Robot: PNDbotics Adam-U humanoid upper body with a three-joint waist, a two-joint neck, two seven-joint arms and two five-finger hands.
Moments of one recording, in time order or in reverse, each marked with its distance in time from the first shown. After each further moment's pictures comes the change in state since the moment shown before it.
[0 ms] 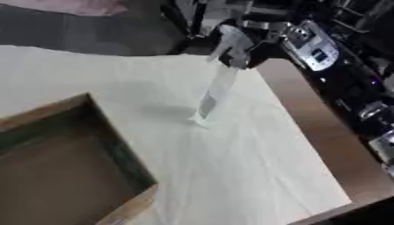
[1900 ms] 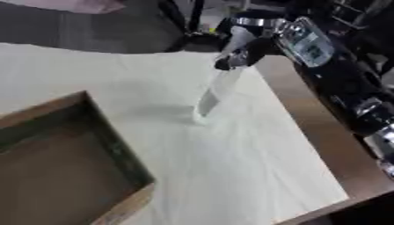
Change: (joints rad) left arm -0.001 0.000 0.003 0.000 -0.003 -0.008 0.005; right arm -0.003 0.006 0.011 -0.006 -0.046 0.036 0.036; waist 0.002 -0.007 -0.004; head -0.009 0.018
